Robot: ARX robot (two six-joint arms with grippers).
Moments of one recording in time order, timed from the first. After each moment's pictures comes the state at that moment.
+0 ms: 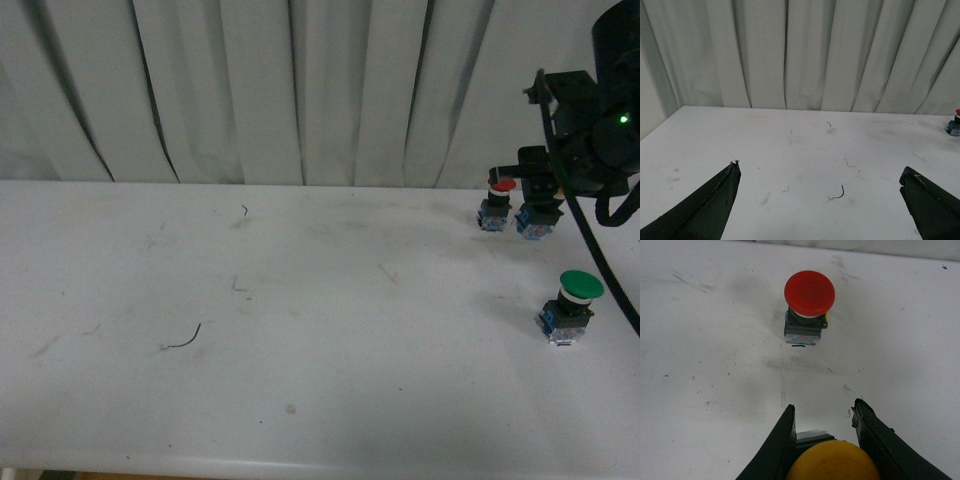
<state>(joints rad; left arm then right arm) 0.00 0.01 0.01 0.00 0.00 -0.01 0.07 2.29 1.65 -0.07 0.10 -0.03</state>
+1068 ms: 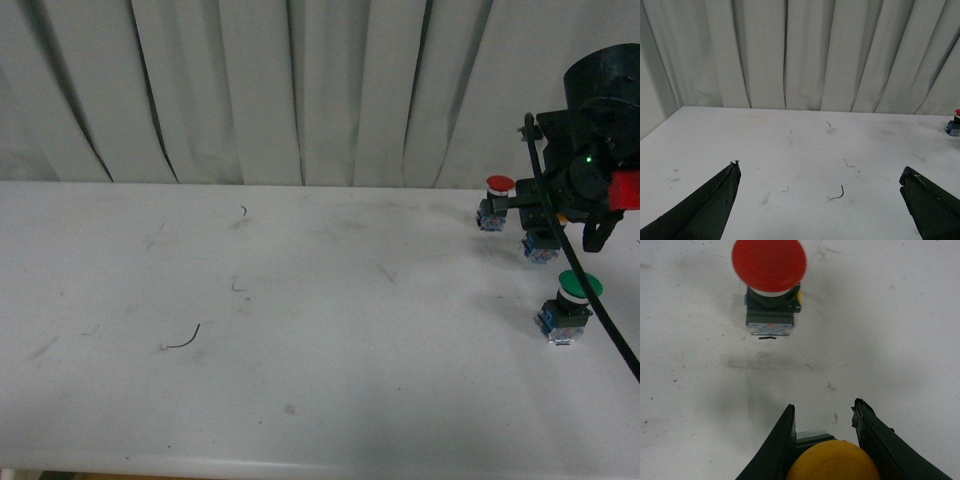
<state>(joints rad) 0.00 0.01 0.01 0.00 0.00 -0.01 0.07 2.42 1.73 -0.07 0.21 -0.03</state>
